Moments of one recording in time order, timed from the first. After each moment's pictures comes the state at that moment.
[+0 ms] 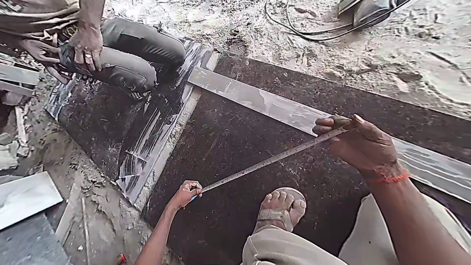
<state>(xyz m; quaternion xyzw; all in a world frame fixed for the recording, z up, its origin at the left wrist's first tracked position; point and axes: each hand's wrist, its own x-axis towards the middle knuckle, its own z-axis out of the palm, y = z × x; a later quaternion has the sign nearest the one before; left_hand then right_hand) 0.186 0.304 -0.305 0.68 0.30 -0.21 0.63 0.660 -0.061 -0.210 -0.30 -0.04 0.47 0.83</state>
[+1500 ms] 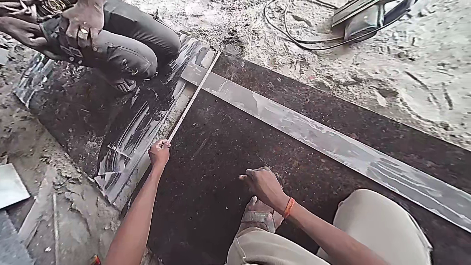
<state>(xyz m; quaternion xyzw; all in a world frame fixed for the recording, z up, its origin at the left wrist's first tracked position) 0.301 0.389 -0.304 0.78 0.57 0.02 0.26 0.499 0.004 -0.271 -0.80 -0.44 0.40 0.11</state>
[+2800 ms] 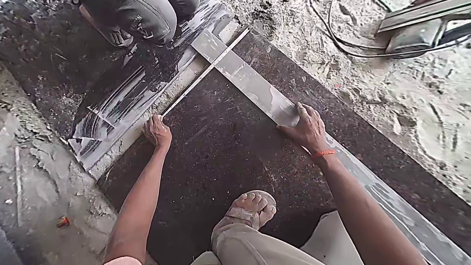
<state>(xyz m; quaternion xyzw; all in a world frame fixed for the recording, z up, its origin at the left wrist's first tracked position) 0.307 0.368 -0.371 0.80 0.60 0.06 -0.05 0.711 0.030 -0.318 -0.91 -0.37 0.17 0.10</state>
